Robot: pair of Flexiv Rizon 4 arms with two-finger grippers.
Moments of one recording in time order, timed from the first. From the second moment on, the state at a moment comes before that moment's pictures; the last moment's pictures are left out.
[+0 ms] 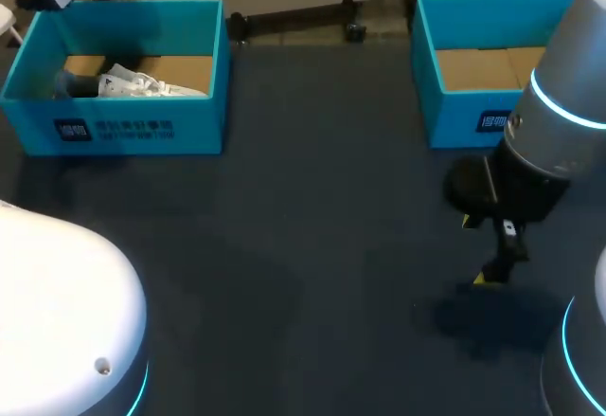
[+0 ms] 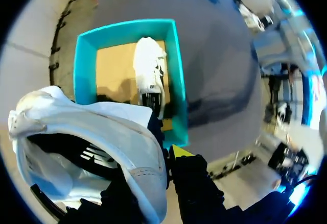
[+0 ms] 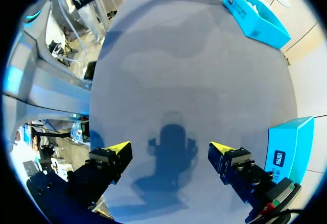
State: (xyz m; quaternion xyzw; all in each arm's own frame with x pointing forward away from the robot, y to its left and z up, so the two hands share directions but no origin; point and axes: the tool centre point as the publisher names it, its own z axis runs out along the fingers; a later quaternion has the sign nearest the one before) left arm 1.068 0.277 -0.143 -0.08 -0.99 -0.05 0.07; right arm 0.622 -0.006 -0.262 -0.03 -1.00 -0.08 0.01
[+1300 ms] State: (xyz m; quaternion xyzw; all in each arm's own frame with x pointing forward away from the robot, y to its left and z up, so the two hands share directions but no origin) left arm 1.139 0.336 -0.170 -0.55 -0.83 -0.08 0.01; right arm 0.622 -0.006 -0.262 -0.03 -1.00 -0.08 0.01
